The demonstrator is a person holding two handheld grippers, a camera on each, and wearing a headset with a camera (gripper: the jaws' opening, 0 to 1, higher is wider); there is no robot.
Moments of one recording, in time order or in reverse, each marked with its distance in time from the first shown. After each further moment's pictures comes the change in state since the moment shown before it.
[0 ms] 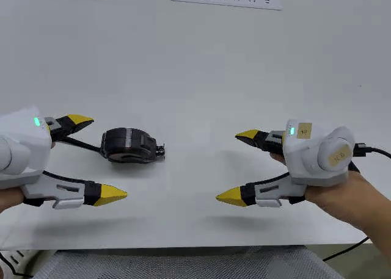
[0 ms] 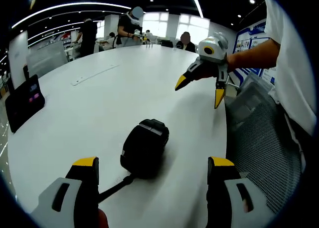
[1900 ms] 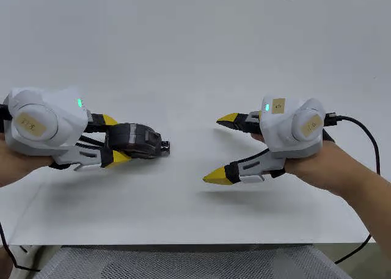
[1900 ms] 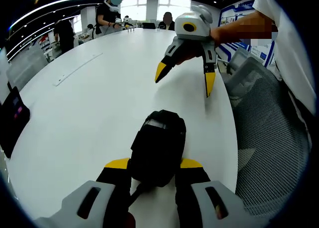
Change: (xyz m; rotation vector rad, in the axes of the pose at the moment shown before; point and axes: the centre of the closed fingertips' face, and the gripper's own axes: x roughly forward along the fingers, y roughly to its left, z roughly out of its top) left arm 0.030 0.015 -0.010 0.155 0.158 -0.090; right arm 0.042 -0.014 0.017 -0.064 0.003 0.103
